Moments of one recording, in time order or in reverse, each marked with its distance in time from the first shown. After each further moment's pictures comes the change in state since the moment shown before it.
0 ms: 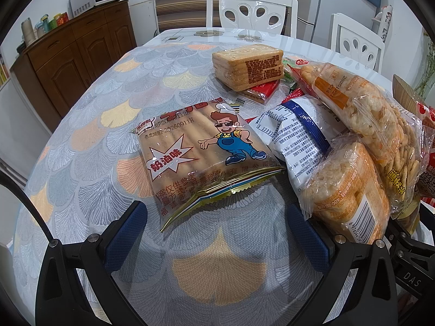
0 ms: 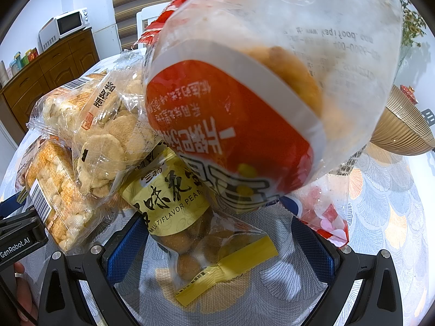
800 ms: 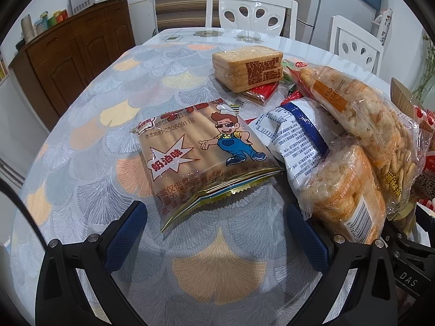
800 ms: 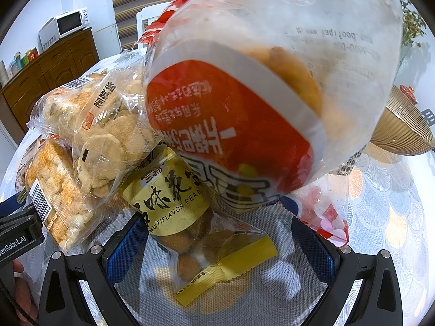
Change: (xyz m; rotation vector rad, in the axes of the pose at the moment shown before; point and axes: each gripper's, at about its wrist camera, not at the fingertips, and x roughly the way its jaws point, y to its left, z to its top) left arm -0.002 0.002 0.000 -0.007 0.001 -0.015; right arm -0.001 -0.001 0.000 -0.001 0.000 -0.001
